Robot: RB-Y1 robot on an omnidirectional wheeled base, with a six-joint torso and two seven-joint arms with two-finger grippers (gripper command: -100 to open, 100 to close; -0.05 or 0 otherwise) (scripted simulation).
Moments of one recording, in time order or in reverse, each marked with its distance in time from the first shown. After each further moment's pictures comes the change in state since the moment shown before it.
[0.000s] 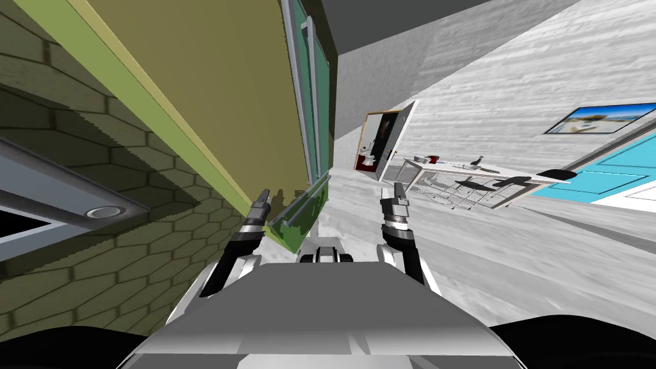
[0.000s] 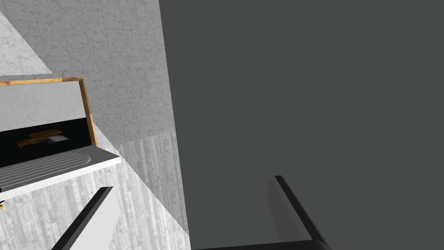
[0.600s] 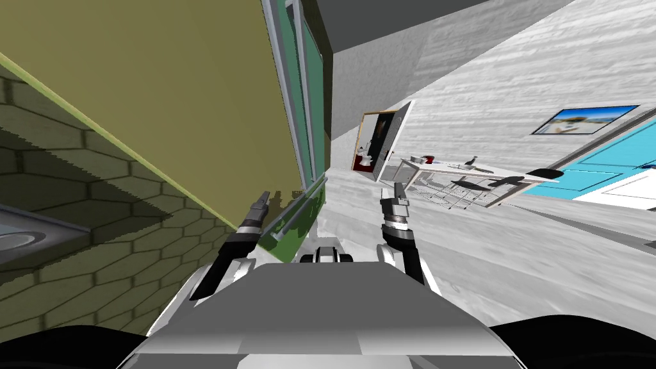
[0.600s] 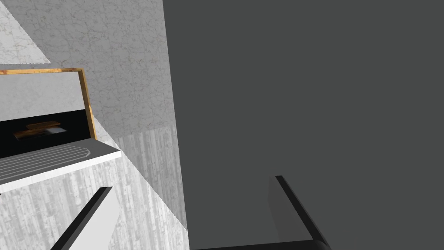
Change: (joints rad) left arm 0.040 0.035 0.022 -0.039 -0.017 0.113 -0.009; right arm 0.000 0.000 0.000 0.000 0.000 0.000 0.000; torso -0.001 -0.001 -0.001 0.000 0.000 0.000
